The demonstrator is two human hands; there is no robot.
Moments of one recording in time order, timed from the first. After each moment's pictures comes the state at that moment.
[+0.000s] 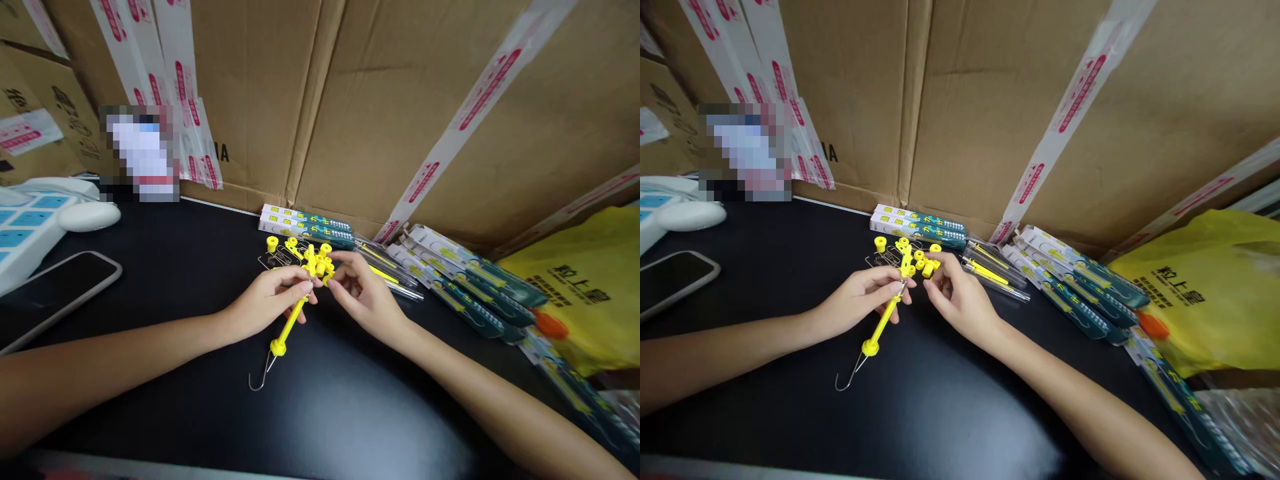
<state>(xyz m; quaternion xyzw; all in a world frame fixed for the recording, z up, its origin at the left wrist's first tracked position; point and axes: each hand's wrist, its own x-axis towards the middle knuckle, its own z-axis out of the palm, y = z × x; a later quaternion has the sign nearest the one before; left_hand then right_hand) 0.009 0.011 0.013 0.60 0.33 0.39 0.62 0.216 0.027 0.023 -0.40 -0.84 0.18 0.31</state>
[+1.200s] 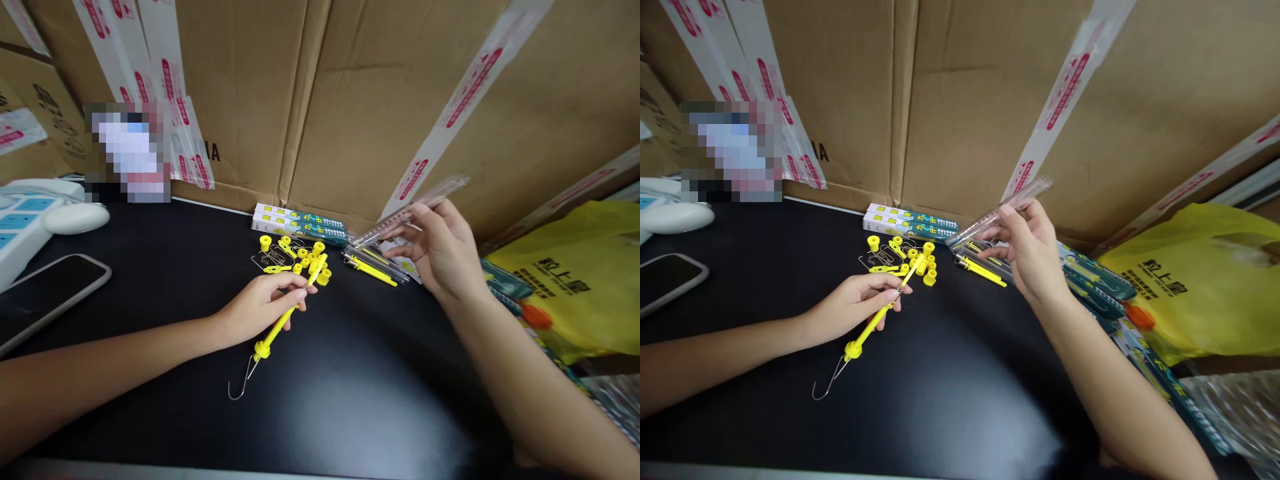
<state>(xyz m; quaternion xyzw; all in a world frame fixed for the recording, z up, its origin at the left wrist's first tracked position) 0.010 0.004 0.012 0.64 0.37 0.35 0.58 0.256 0.052 0.094 -0.43 -0.59 0.38 0.57</state>
